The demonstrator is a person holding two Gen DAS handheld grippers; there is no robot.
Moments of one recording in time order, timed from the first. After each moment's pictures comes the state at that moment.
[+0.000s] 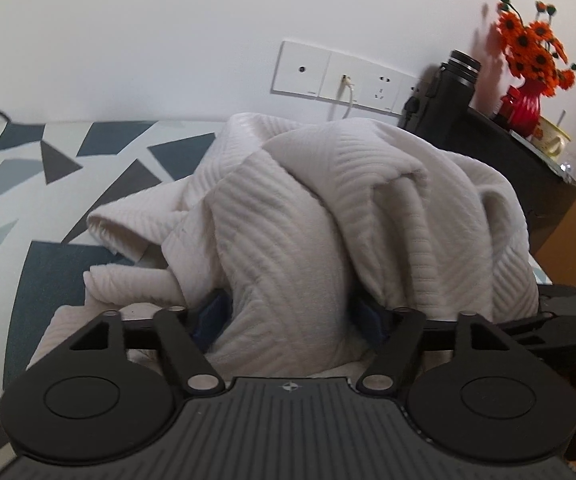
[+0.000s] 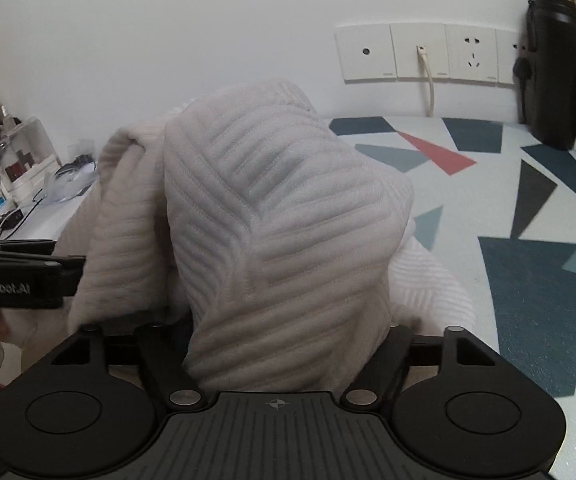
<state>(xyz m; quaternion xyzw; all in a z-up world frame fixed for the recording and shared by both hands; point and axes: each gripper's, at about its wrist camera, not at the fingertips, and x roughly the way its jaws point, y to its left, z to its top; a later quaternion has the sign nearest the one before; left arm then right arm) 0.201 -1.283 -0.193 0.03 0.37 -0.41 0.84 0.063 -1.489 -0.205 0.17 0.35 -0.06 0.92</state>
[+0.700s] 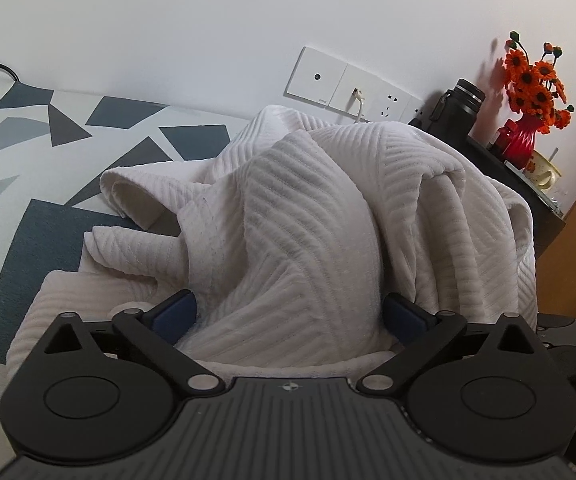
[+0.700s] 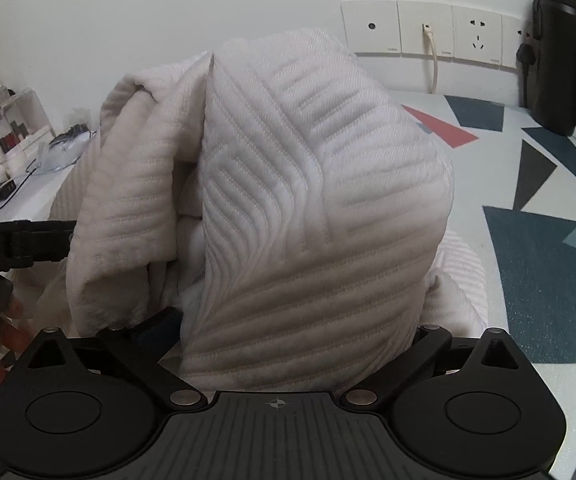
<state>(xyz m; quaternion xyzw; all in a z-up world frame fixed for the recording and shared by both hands) 0.212 -1.256 -0.217 -0.03 0.37 -0.42 0.83 0.063 -1.469 -0.218 0.15 0.38 -0.06 0.91</state>
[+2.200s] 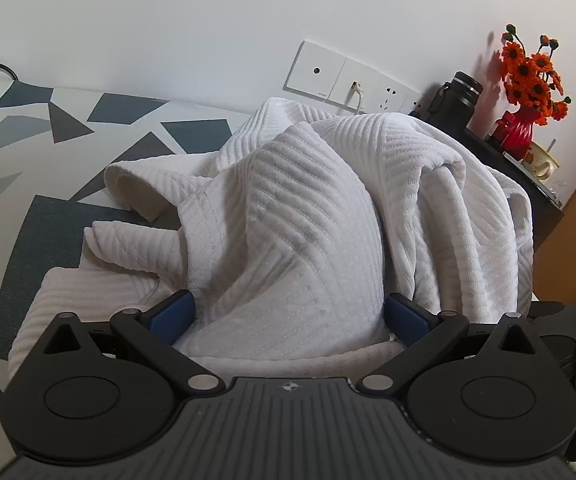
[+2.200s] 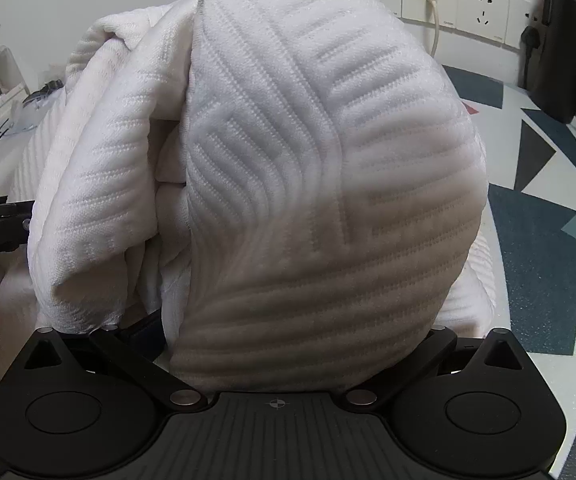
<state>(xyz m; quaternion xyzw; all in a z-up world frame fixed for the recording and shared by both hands) 0.213 -1.248 -0.221 -0.02 0.37 -0.43 0.82 0.086 -1.452 -0.227 0.12 0.45 -0.09 0.88</state>
